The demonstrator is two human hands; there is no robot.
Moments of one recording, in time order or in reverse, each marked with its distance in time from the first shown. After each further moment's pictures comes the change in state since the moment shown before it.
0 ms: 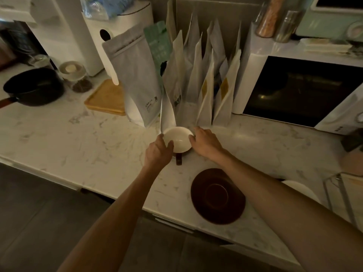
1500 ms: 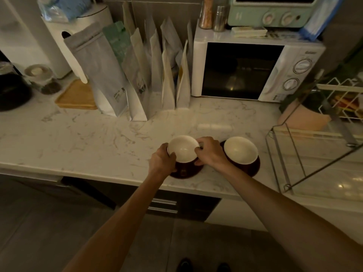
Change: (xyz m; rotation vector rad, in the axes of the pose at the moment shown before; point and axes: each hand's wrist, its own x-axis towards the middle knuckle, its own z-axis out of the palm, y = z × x) left_hand -0.153 0.033 0.055 -0.162 -0.170 0.115; right_hand -0.181 0.076 -0.031 0.439 0.034 0.303
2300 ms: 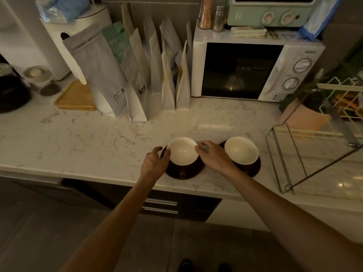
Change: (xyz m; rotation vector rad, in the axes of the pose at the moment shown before) left_hand 0.007 -0.021 -0.011 -0.024 -0.016 -0.099; right_hand -0.005 0.019 -0.003 -0.128 -0.012 -0.013
